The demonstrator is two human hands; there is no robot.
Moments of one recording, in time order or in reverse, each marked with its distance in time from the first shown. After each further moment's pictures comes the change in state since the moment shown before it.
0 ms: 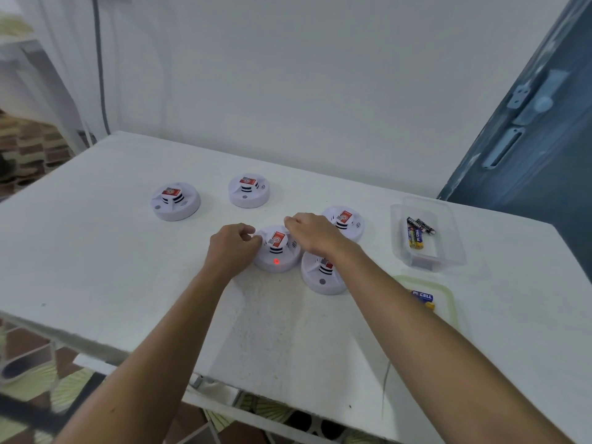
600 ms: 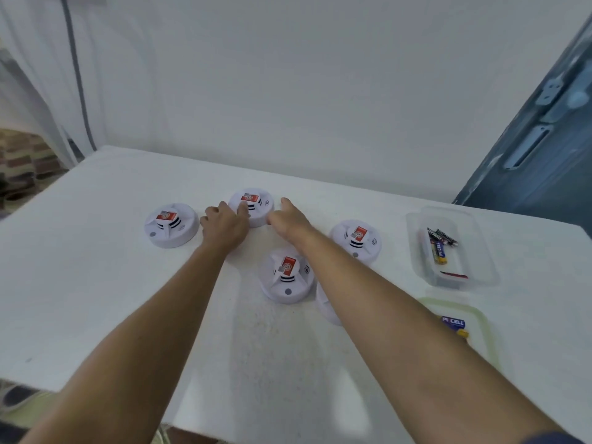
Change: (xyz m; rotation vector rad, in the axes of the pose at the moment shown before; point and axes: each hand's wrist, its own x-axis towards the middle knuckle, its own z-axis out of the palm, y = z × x) left_hand 0.115 0.011 -0.007 0.123 0.021 -0.128; right_hand 0.093 -0.048 0.021 0.396 -0.009 0.163
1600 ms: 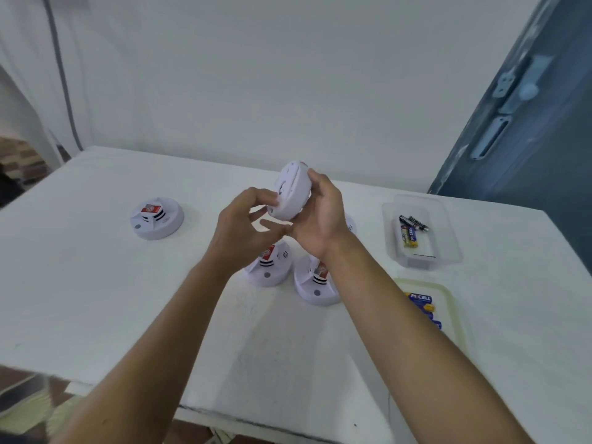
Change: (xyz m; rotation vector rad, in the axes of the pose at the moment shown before) left_hand -0.107 0.026 -0.002 -0.389 -0.013 0.817; right_hand -0.078 0.032 -0.059 1.250 -0.198 -0.171
